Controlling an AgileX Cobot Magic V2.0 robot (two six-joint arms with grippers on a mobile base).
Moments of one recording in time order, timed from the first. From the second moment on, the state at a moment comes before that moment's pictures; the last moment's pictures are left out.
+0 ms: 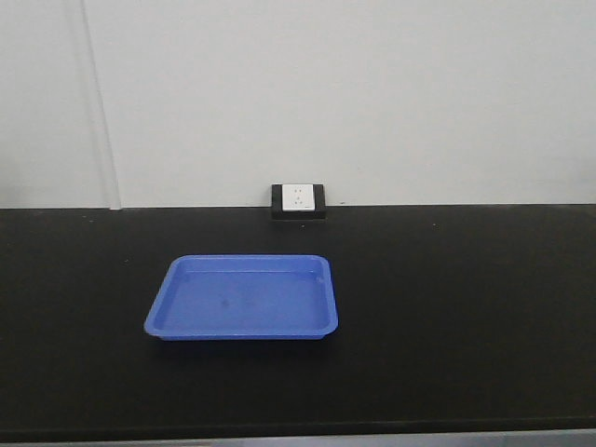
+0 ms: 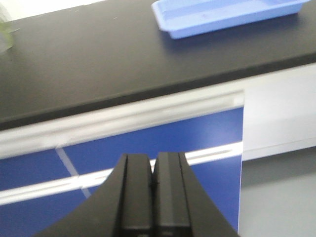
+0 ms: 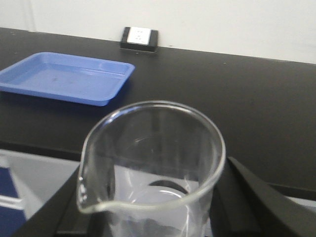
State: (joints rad) left arm -0.09 -0.02 0.03 0.11 0.39 0.02; right arm 0.19 0.49 -0.26 -0.34 0.07 0.32
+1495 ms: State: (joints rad) left arm -0.09 -0.02 0.03 0.11 0.39 0.02; right arm 0.19 0.49 -0.26 -0.34 0.07 0.32
